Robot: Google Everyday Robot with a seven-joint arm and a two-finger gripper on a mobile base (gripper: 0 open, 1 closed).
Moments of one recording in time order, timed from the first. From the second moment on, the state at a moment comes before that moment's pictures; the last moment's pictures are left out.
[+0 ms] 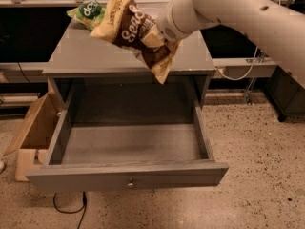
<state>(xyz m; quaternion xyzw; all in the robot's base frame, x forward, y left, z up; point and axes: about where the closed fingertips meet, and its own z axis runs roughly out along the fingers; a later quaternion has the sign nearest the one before) 0.691 0.001 0.952 -0.52 0.72 0.04 0.46</state>
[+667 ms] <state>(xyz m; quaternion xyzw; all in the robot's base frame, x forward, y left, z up) 0.777 0.000 0.938 -0.48 0.79 0.01 0.38</state>
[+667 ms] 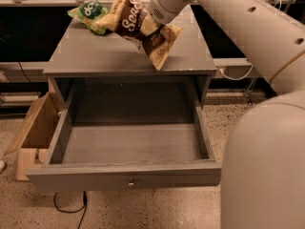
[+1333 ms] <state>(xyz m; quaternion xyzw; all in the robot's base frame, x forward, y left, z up) 0.813 0.010 0.902 -0.47 0.82 0.05 0.33</state>
